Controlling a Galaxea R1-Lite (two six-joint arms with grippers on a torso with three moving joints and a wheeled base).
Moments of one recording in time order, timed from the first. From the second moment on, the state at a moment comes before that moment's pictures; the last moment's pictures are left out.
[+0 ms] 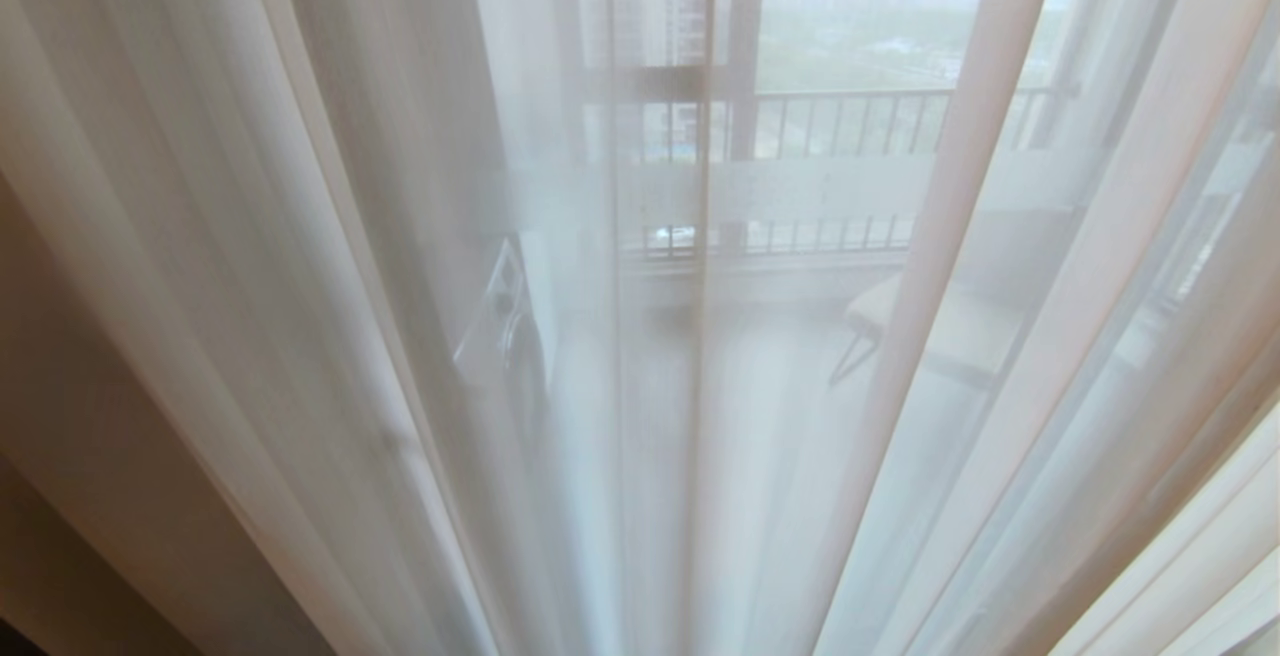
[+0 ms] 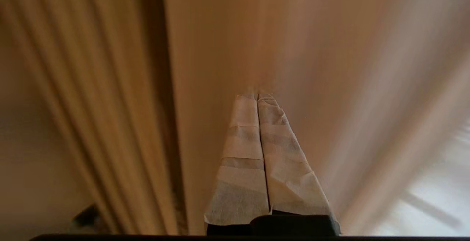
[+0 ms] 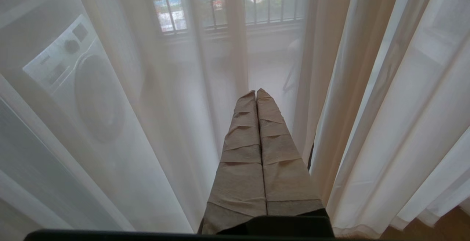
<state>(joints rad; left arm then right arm) 0.05 0.66 -0.73 0.03 0.68 -0.04 0.00 0.00 0.00 -0.01 -0.04 0.07</state>
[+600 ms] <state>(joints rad) 0.64 1.08 -1.04 0.02 0.62 -0.04 0.00 0.00 0.00 -0.01 -0.04 0.07</state>
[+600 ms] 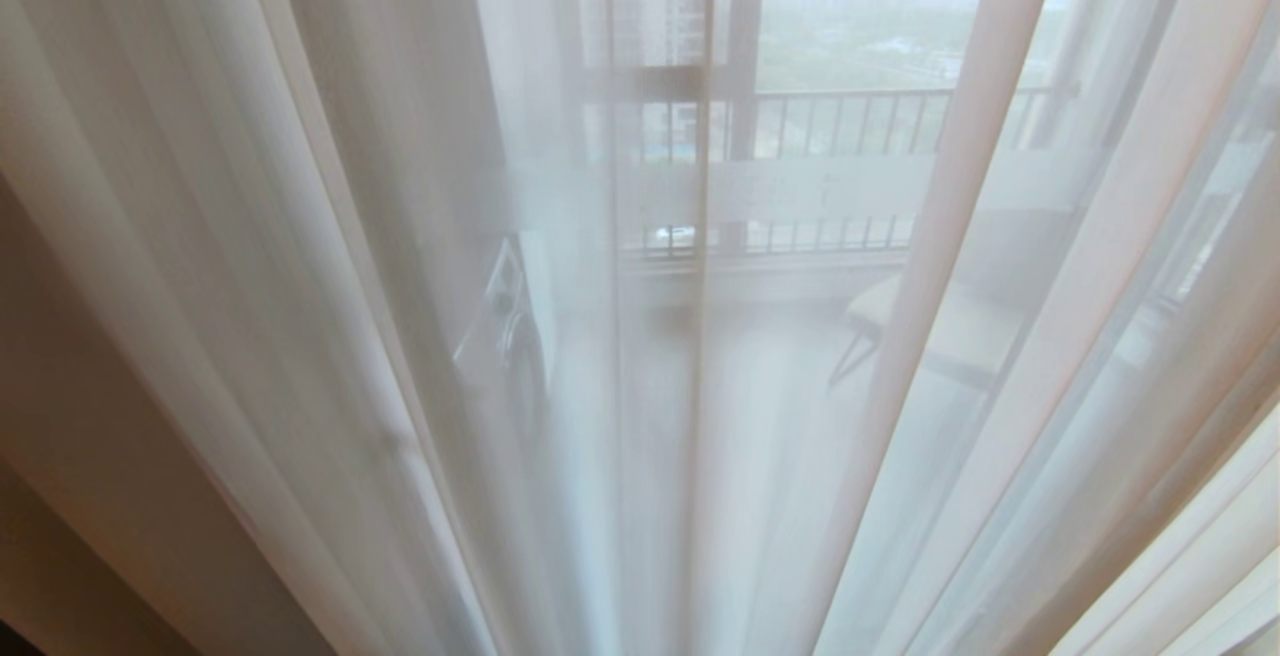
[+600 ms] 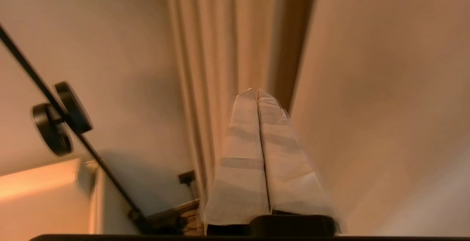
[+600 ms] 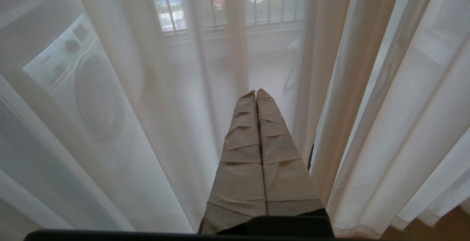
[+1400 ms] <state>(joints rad) 0.94 1.44 -1.16 -0.22 0.59 -0.01 0.00 0.00 0.00 -0.01 -0.04 0.07</state>
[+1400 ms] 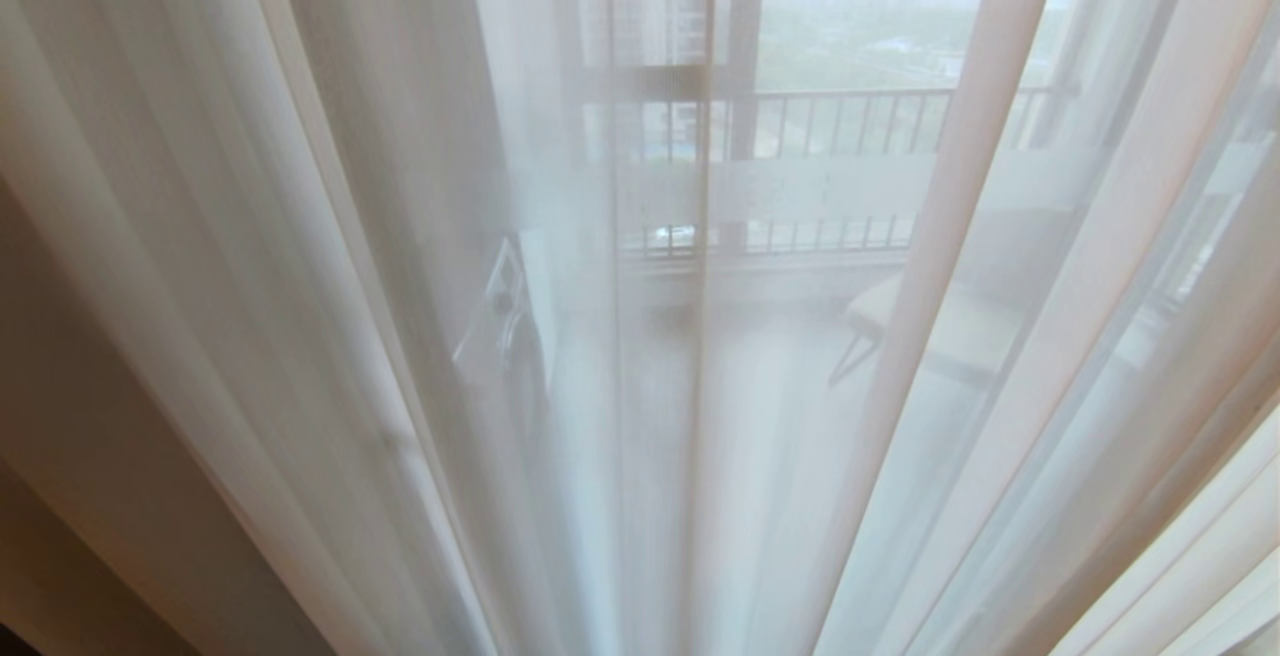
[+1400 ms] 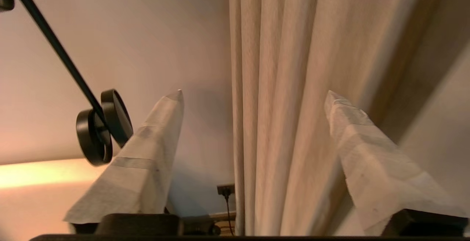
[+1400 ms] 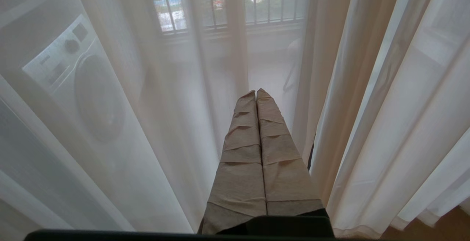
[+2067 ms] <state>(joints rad) 1.00 1.75 -1.33 -0.41 0.48 0.01 0.00 0.00 0.00 -0.01 -0.04 0.07</state>
